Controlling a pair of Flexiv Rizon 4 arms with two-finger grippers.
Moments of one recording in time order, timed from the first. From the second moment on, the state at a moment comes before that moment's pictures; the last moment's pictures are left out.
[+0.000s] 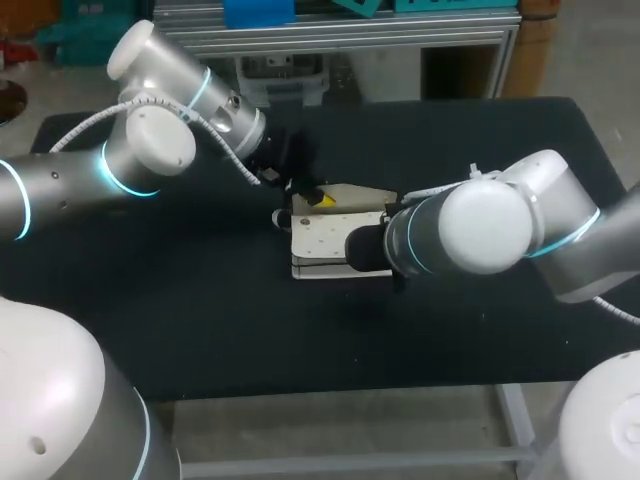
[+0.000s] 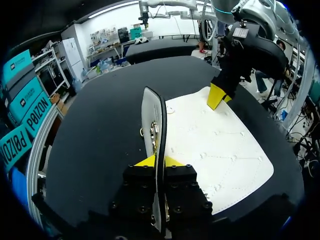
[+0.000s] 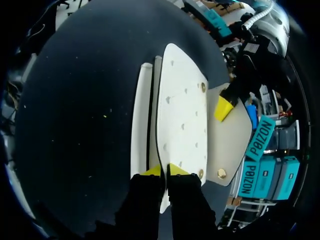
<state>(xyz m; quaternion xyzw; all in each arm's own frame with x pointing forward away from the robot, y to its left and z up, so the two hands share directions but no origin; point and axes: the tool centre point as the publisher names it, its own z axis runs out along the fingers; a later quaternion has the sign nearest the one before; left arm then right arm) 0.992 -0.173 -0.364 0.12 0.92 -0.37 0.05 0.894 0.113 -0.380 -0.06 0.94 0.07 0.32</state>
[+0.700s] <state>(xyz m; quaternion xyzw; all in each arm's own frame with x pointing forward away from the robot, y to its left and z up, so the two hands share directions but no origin) 0.958 -0.164 -0.350 0.08 0.91 -0.38 0.15 0.895 0.114 -0.380 -0.06 0.94 0.06 0.33</state>
